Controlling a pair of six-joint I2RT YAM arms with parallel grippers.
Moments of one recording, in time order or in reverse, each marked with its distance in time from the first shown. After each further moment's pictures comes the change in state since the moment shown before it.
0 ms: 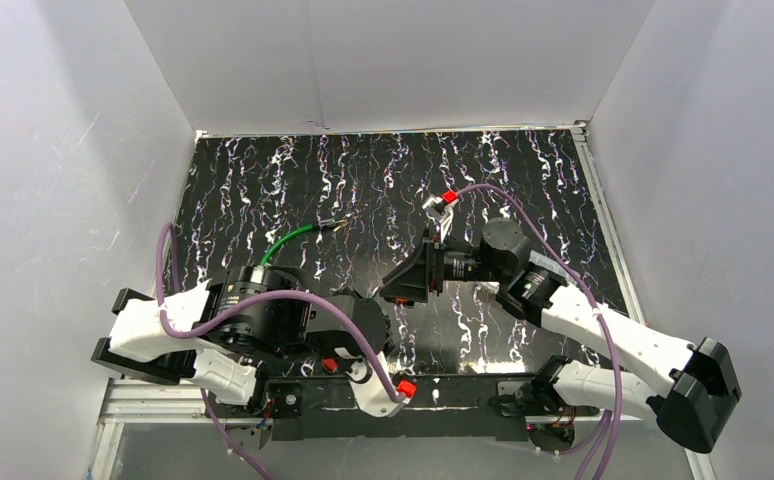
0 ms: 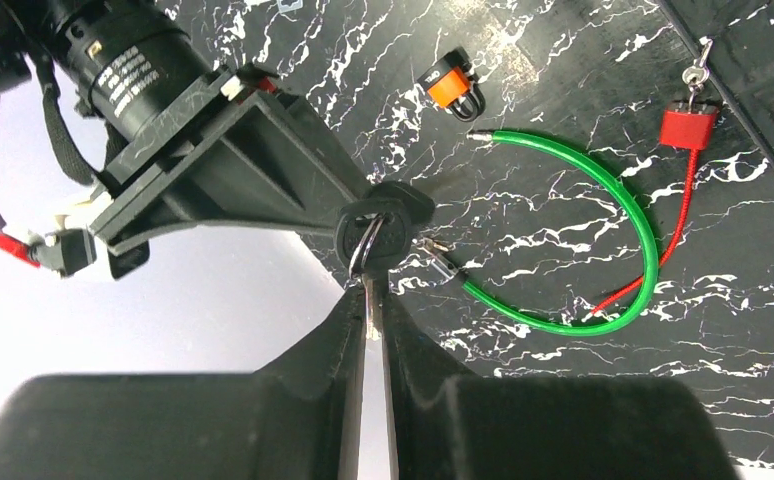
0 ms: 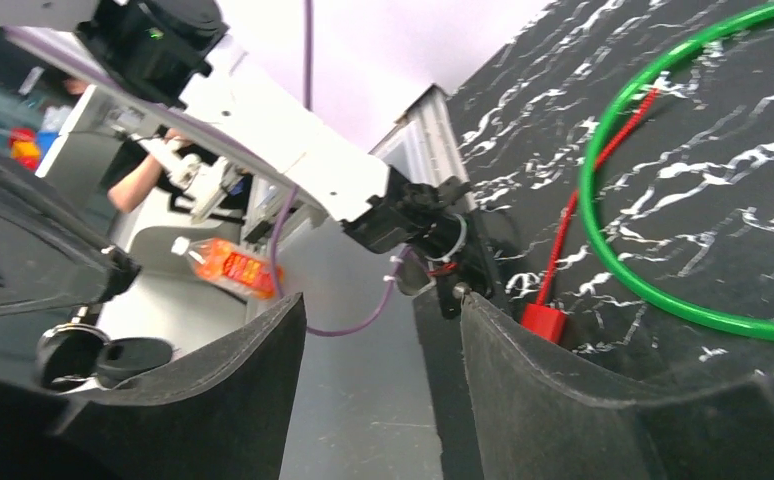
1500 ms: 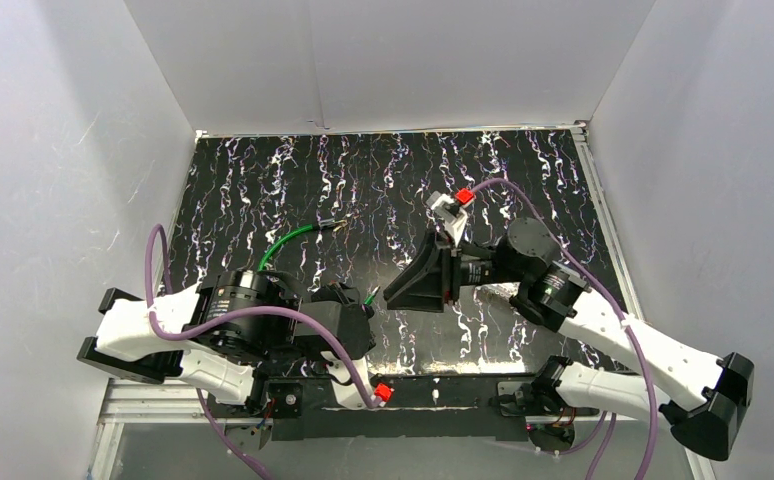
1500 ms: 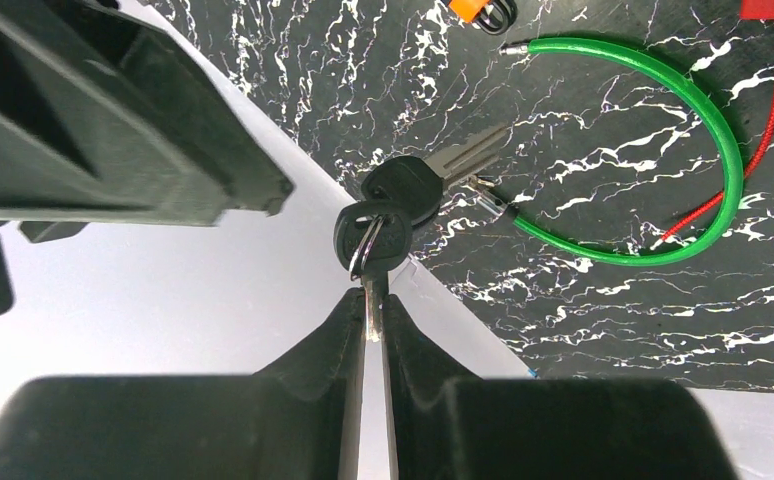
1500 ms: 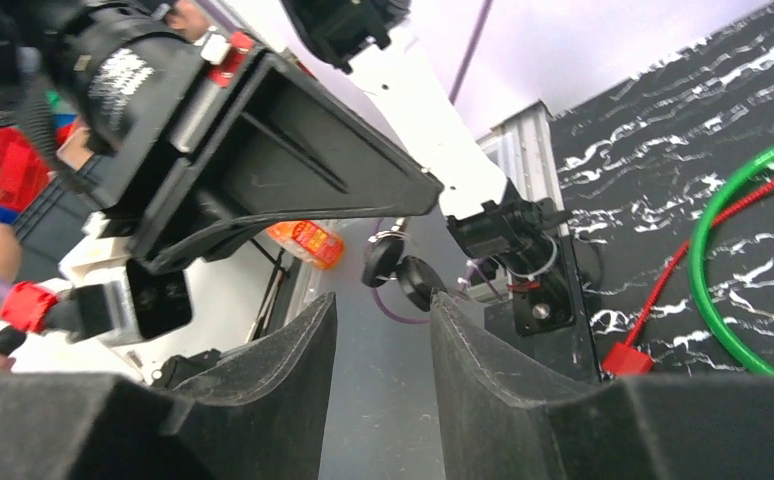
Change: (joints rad) left arm -0.003 -0.092 -0.142 0.001 -0.115 0.161; right arm 0.068 -0.078 0.117 0.012 -0.132 0.034
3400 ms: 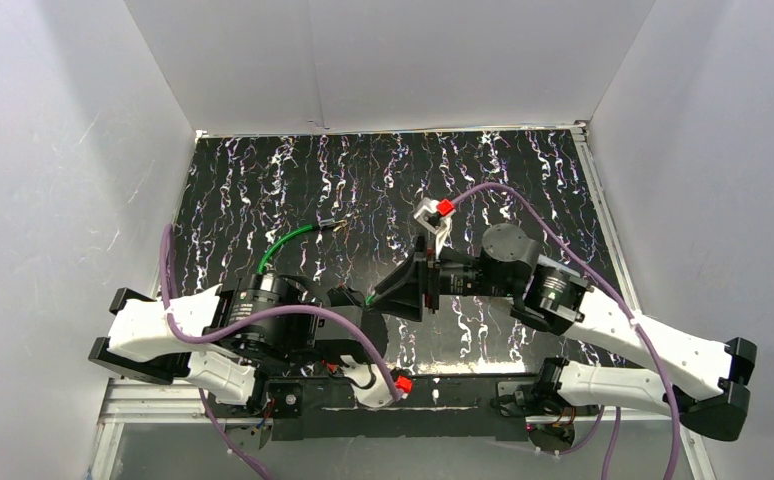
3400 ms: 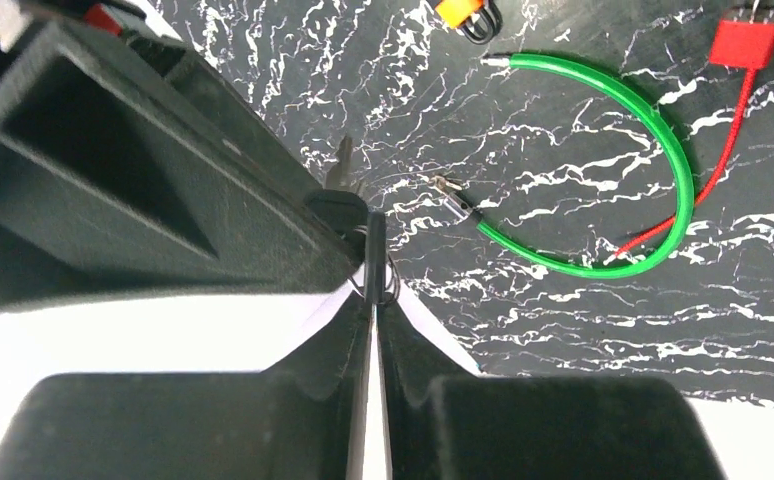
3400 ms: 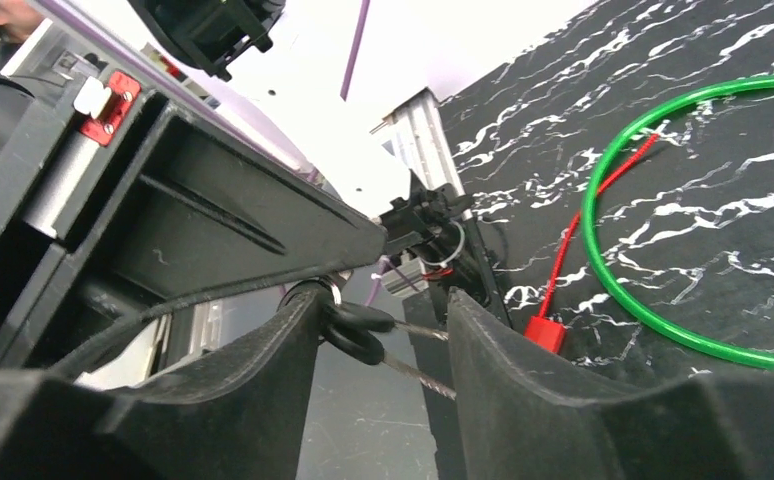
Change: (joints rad) left arm 0.000 0.052 0.010 -0.002 -0.017 -0.142; right arm 0.189 0.036 0.140 -0.333 0.373 -0.226
